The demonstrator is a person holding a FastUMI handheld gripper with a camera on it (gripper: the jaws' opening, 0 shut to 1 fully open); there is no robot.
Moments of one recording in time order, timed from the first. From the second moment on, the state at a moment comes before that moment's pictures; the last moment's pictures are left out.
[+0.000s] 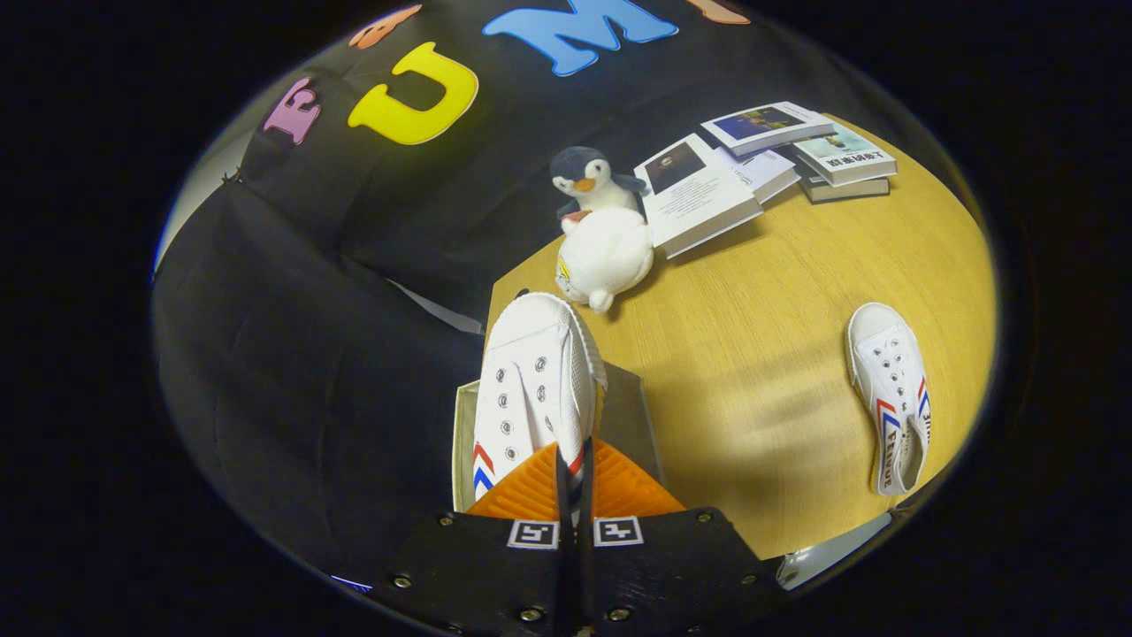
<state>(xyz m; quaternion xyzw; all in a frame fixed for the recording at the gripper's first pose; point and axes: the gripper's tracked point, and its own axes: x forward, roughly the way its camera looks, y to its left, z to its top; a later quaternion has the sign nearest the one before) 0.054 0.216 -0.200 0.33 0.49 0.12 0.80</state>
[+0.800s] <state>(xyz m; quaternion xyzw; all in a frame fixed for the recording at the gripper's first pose) 0.054 0.309 -0.240 0.29 0.51 0.12 0.80</state>
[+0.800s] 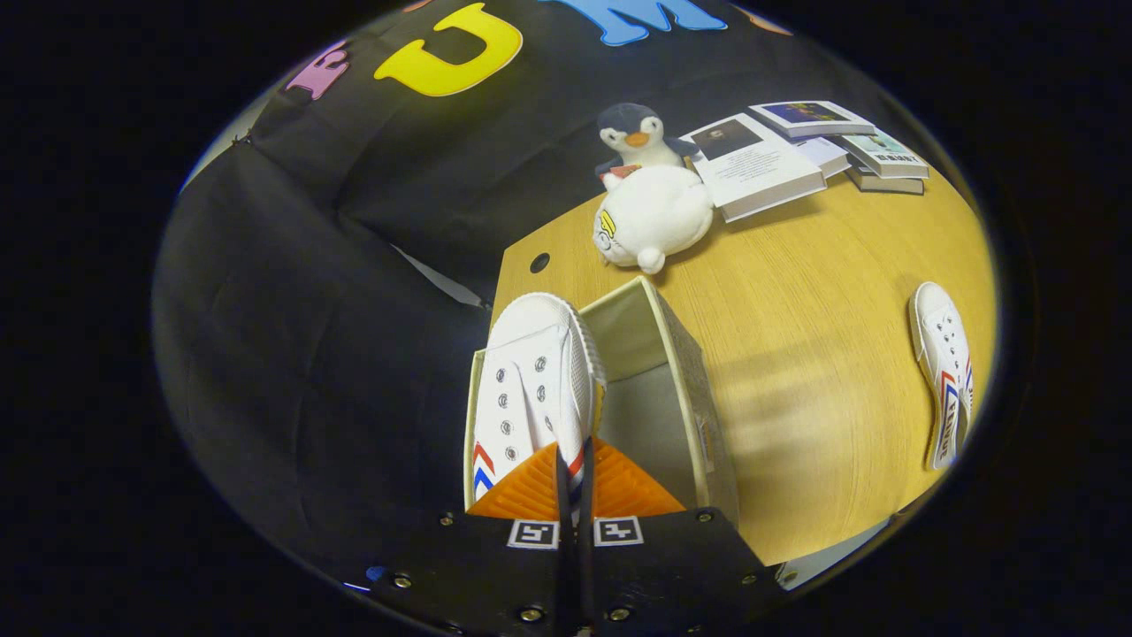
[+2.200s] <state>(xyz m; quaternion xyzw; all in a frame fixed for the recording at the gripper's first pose) 0.037 0.353 -0.266 0.23 0.51 0.18 0.81</state>
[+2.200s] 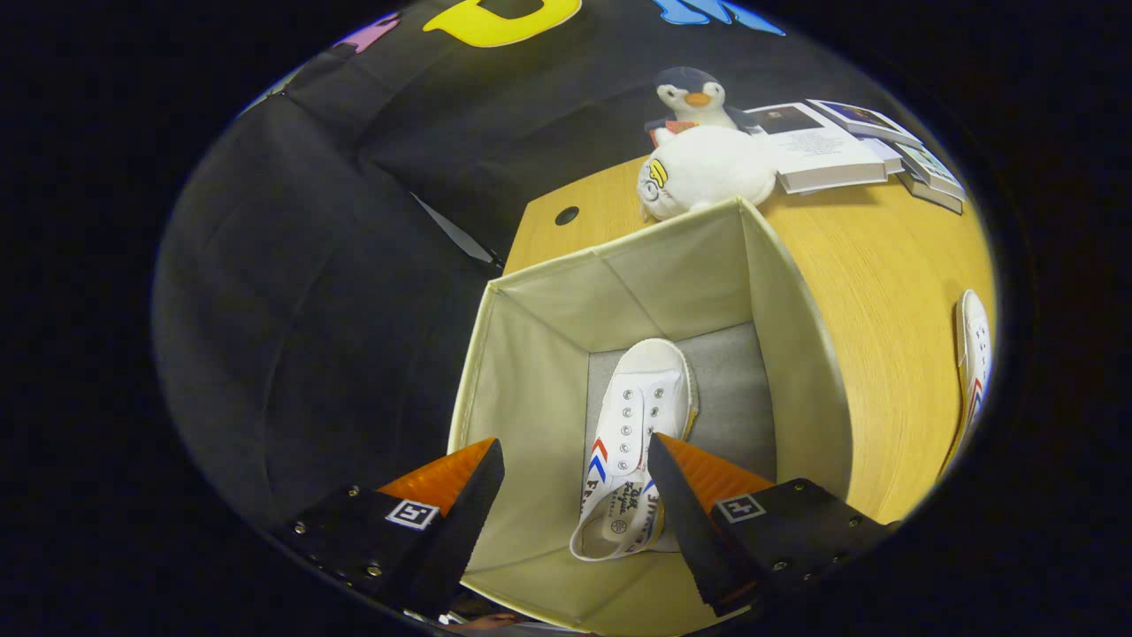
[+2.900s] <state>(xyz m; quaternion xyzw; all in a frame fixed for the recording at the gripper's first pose) 0.038 0.202 -0.205 0.18 0.42 0.17 0.87</state>
